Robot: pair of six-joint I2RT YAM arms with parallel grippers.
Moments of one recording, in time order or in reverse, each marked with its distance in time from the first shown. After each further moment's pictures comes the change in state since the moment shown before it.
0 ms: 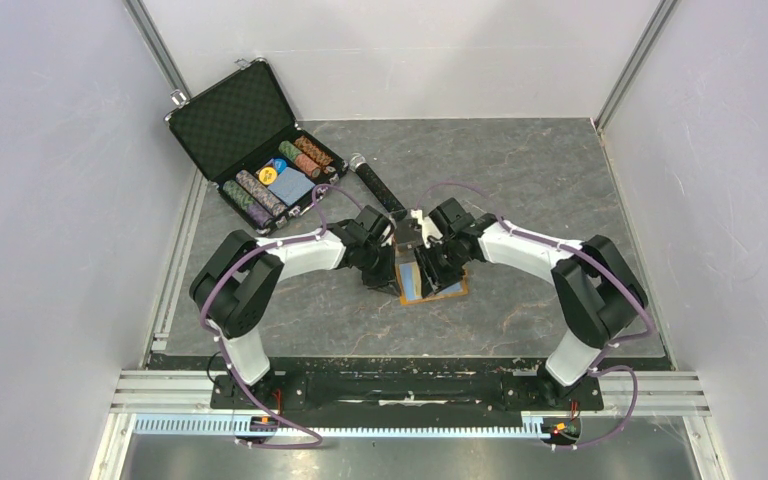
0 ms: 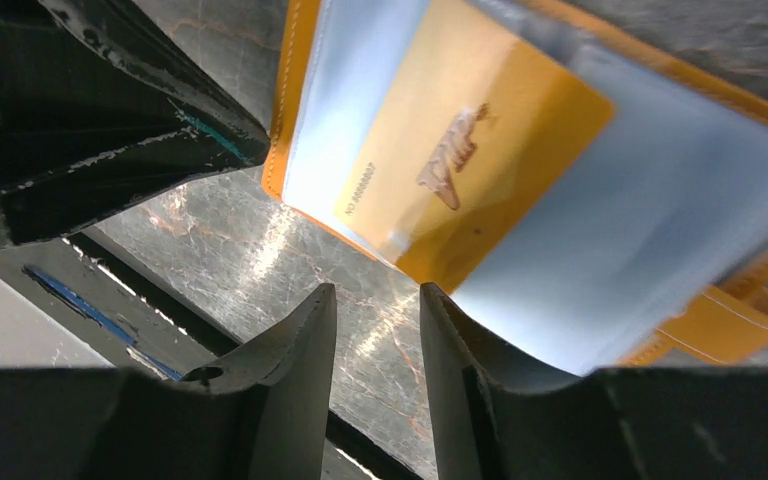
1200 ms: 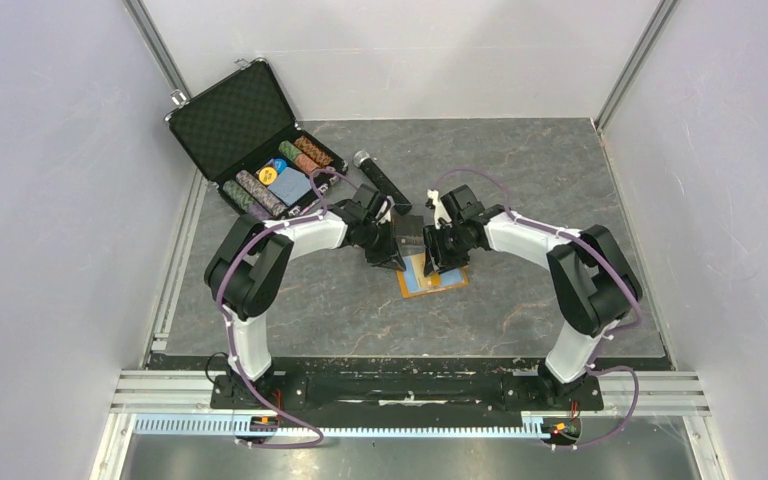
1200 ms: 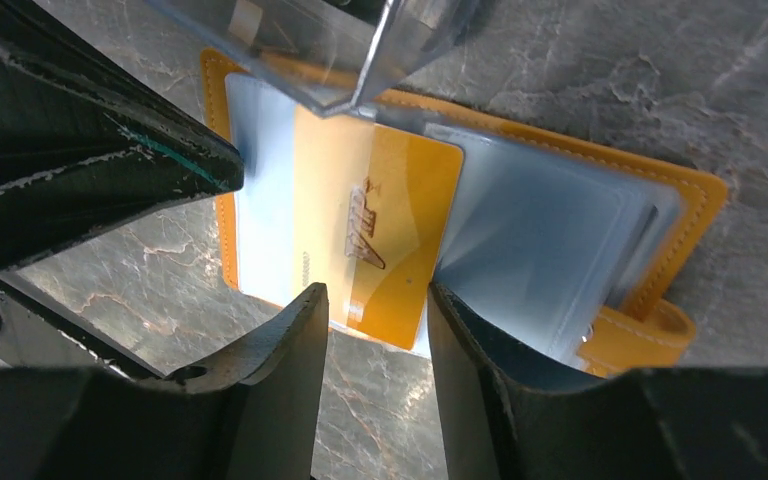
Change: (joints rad) left arm 0.100 0.123 0.146 0.036 0.062 -0.004; right arm -0.097 0.055 0.016 0.117 0.044 0.073
